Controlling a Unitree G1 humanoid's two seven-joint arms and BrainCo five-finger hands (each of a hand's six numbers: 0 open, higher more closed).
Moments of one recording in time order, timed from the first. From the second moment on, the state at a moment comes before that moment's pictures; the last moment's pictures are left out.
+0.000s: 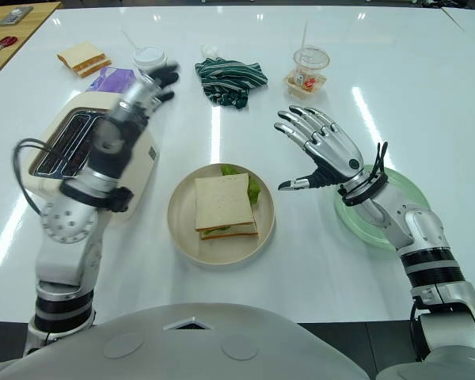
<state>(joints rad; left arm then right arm) 0.03 0.26 -0.01 -0.74 -0.12 0.13 -0.28 -0.09 -0.77 0.12 0.10 -0.79 -0.68 -0.36</state>
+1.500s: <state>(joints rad) 0.26 0.52 -0.30 -0.12 0.14 -0.25 -0.60 0.09 -0.59 0.46 0.01 -0.60 -0.58 0.29</state>
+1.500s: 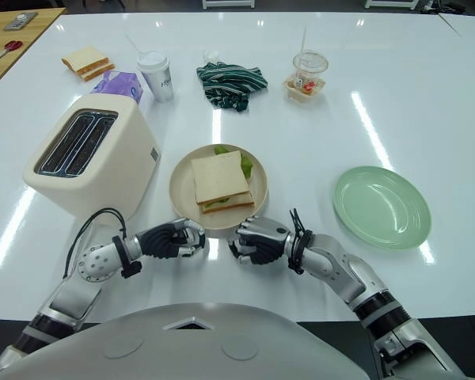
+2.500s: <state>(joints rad) -0.06 0.28 -0.16 -0.10 0.37 -0.20 -0.01 -0.20 -0.31 0.33 0.05 -0.80 -0.07 -0.13</state>
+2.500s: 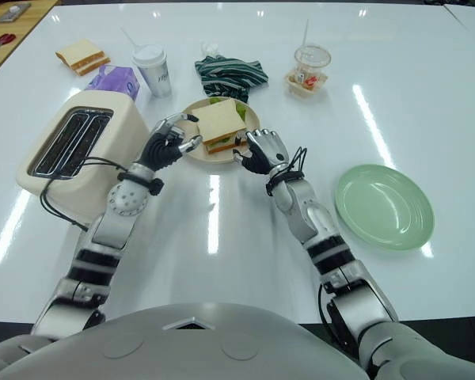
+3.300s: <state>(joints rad) 0.25 0.07 -0.06 -0.19 0.11 -0.34 0.05 0.10 -0.09 0.21 -0.10 -0.51 -0.32 -0.34</state>
